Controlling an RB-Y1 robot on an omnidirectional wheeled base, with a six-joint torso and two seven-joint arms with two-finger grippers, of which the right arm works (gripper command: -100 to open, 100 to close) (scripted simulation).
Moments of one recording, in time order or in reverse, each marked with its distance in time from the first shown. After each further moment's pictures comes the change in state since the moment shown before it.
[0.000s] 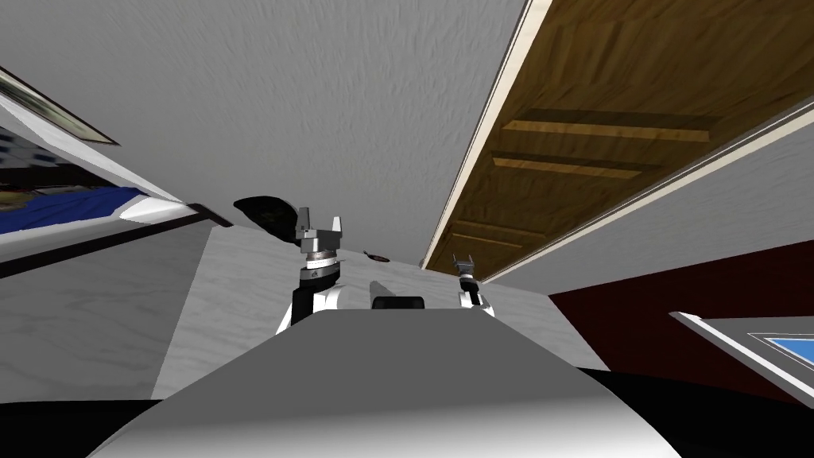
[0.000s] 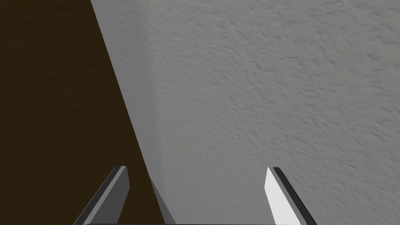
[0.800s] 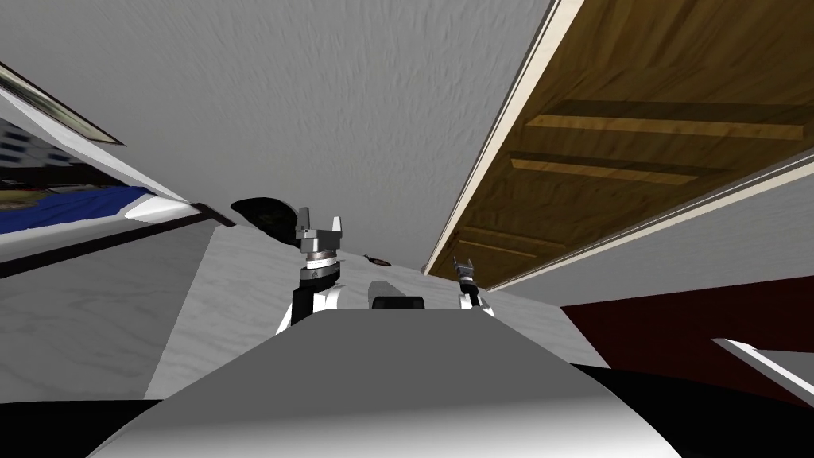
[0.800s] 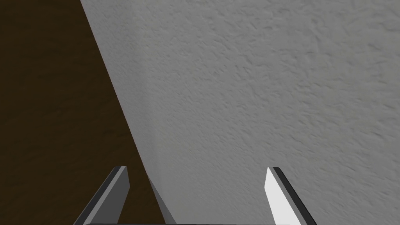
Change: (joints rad) arm -0.050 -0.016 -0.038 0.157 0.013 -0.027 -0.156
